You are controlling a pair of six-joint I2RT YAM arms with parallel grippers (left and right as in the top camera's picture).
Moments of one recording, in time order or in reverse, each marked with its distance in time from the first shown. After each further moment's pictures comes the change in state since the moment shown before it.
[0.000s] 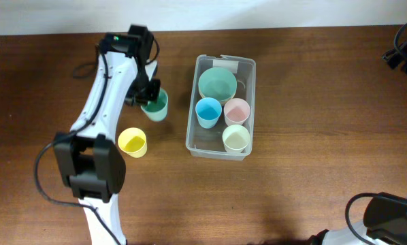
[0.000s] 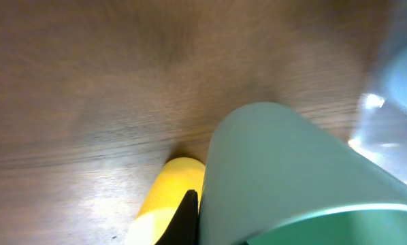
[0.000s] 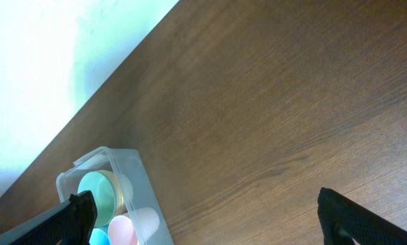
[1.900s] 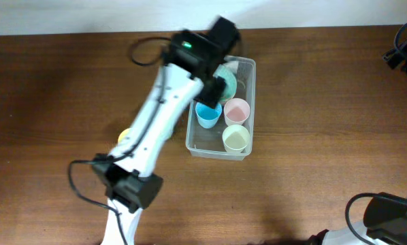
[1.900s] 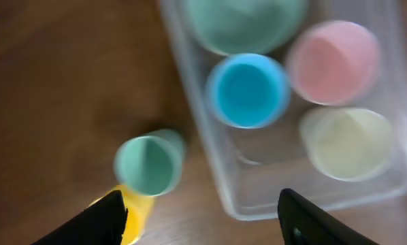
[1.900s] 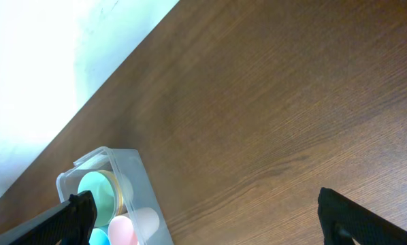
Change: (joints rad) left arm -0.350 0.053 0.434 -0.196 -0.128 -0.087; right arm 0.000 0.000 0.000 0.000 0.000 0.000
